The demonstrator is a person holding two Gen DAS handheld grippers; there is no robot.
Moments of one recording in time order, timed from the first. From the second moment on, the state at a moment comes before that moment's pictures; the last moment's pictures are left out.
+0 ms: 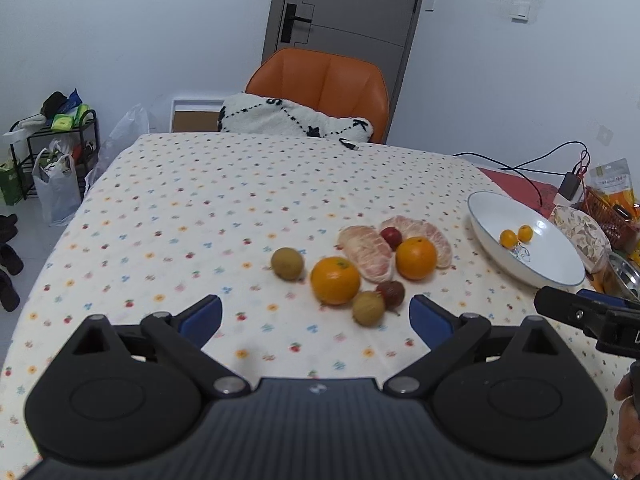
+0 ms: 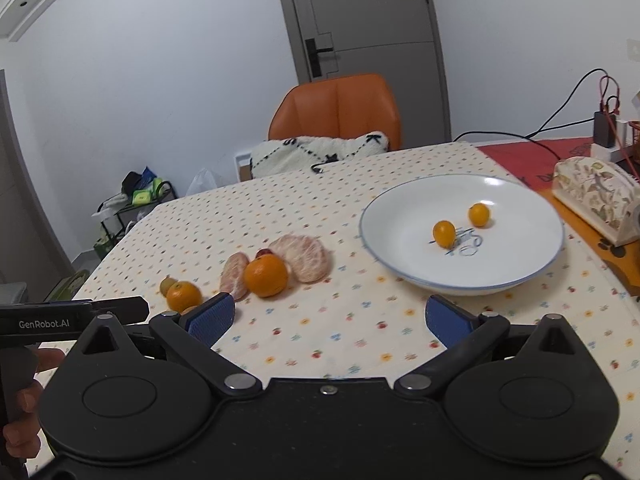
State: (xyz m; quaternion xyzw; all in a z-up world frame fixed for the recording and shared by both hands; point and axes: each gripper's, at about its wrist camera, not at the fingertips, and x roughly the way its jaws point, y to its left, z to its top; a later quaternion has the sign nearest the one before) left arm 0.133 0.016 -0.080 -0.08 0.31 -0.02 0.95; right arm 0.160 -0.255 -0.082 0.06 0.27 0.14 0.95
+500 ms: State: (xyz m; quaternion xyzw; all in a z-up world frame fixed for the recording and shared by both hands) left arm 0.135 0.023 -0.094 -0.10 0.30 -0.04 0.95; right arm 0.166 -0.219 -0.094 0.04 0.29 0.20 0.94
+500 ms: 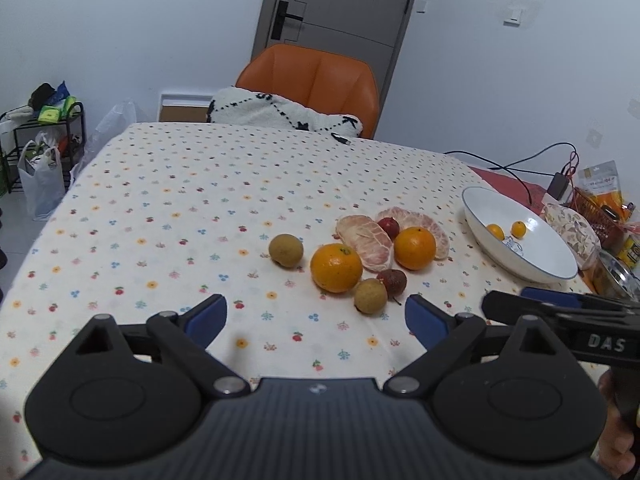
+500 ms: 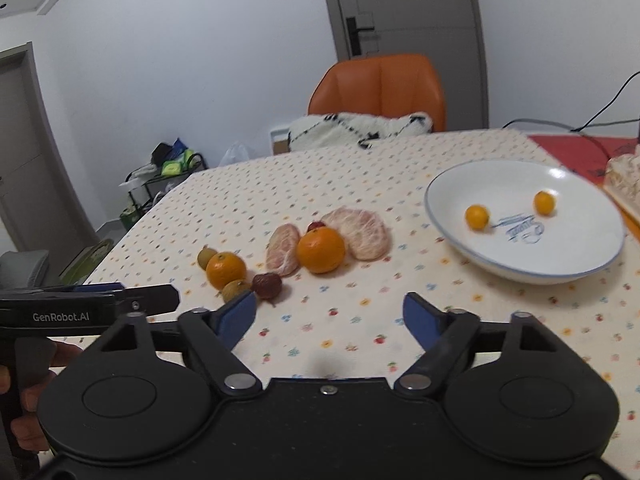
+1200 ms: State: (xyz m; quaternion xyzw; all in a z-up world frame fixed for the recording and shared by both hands) left arm 0.158 0.017 -0.110 -0.11 0.33 -0.06 0.94; right arm 0.215 -0.184 -0.113 0.06 0.34 0.26 0.90
